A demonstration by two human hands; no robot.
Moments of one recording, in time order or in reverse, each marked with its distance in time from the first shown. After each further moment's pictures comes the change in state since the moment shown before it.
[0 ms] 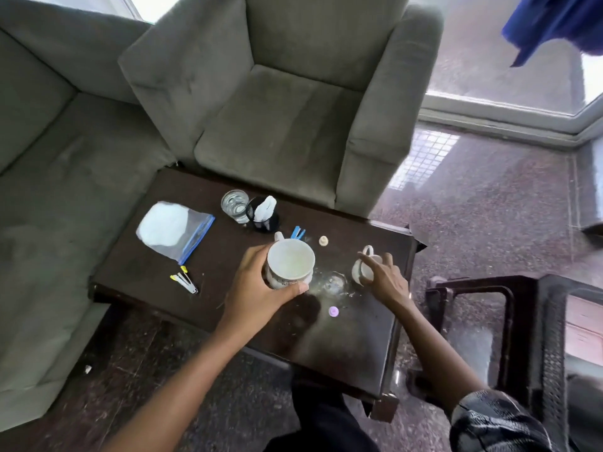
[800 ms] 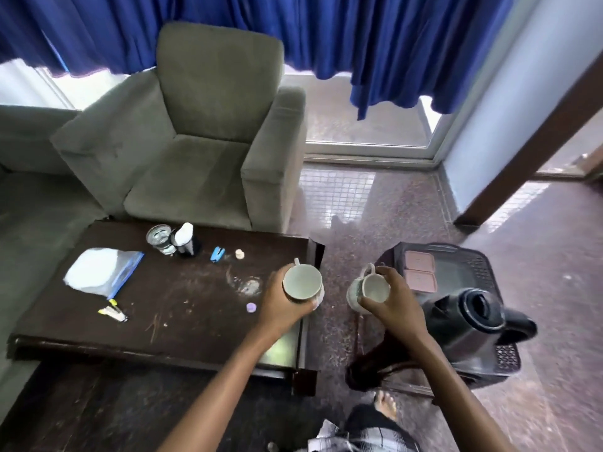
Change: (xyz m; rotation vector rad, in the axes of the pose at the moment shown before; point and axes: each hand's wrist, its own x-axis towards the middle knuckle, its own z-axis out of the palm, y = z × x) left_hand -0.168 0.114 0.172 -0.114 -0.190 0.125; right_hand -0.290 0.161 -0.101 0.478 0.462 0.068
